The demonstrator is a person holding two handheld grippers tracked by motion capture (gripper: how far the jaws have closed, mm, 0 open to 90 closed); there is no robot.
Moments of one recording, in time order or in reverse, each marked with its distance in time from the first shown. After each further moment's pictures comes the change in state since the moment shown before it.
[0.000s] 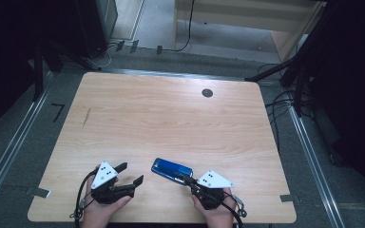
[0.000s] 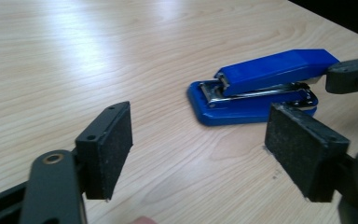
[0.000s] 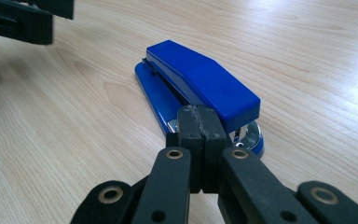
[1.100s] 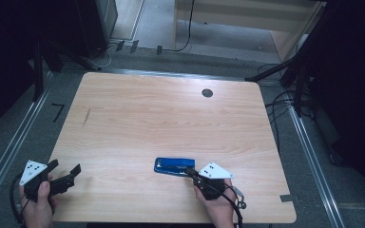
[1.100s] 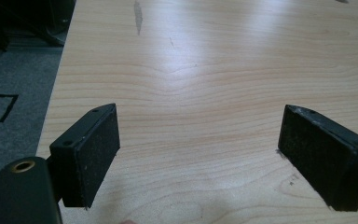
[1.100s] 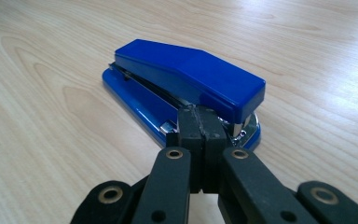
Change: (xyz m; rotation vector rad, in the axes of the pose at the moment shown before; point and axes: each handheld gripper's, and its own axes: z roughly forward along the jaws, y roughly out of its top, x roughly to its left) left arm 0.127 -0.034 -0.078 -0.048 0.354 -0.182; right arm -0.023 0.005 0.015 0.012 -0.047 -0.010
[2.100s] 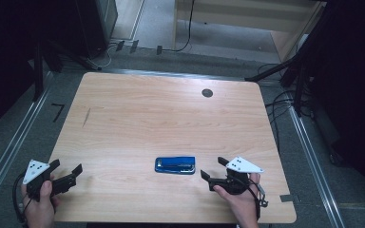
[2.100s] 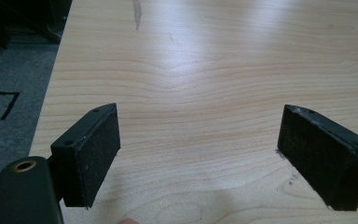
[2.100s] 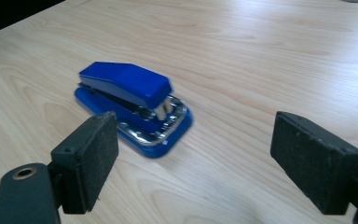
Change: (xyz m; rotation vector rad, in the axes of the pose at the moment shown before) left arm -0.002 -0.001 0.004 0.013 0.002 0.003; right arm -0.054 -0.001 -0.043 -0.054 0.011 0.092
